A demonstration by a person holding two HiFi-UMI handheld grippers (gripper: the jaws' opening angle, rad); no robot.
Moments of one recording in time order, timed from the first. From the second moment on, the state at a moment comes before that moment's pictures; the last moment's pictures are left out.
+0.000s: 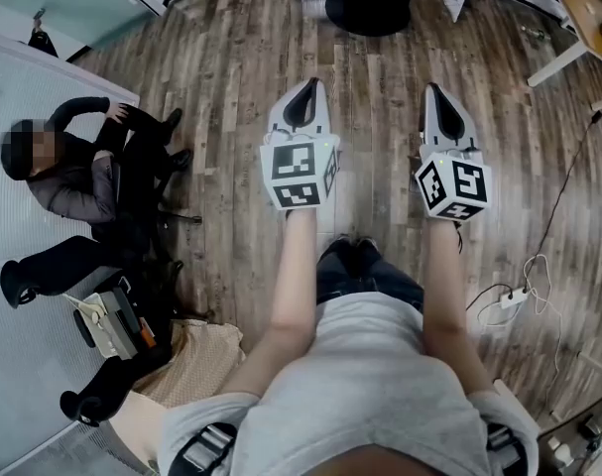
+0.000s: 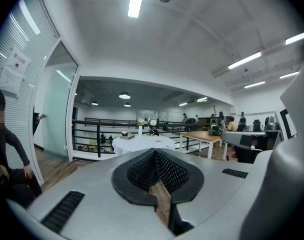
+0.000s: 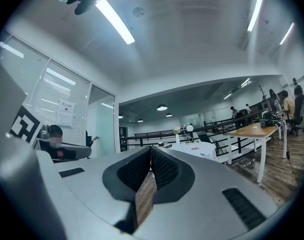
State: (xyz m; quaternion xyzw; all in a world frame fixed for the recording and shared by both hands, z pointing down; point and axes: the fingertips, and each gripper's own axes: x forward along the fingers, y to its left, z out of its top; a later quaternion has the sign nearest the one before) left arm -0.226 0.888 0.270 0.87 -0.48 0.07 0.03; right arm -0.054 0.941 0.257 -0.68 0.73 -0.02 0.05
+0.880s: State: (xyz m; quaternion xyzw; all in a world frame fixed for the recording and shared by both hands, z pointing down) left arm -0.195 0.823 0.284 0.85 -0.51 0.07 0.03; right arm 0.012 0.885 0.275 -0.68 0.74 -0.02 0.04
